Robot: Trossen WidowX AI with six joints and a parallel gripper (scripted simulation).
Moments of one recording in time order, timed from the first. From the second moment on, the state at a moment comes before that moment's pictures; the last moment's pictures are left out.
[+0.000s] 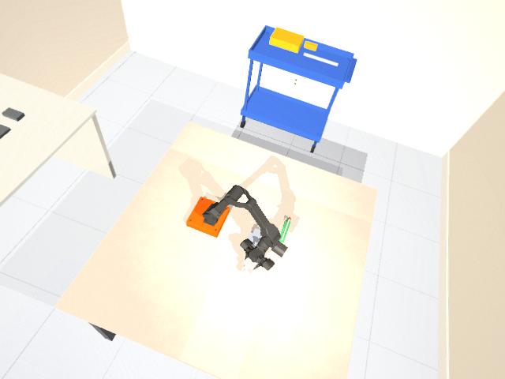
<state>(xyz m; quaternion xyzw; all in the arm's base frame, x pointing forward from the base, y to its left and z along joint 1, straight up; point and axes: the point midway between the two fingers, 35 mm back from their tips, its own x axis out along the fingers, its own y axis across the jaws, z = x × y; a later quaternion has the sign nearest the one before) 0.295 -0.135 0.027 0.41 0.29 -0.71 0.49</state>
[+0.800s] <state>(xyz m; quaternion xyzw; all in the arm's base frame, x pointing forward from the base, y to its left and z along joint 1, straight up) 0.292 -0.134 0.107 0.42 0.28 -0.71 0.49</state>
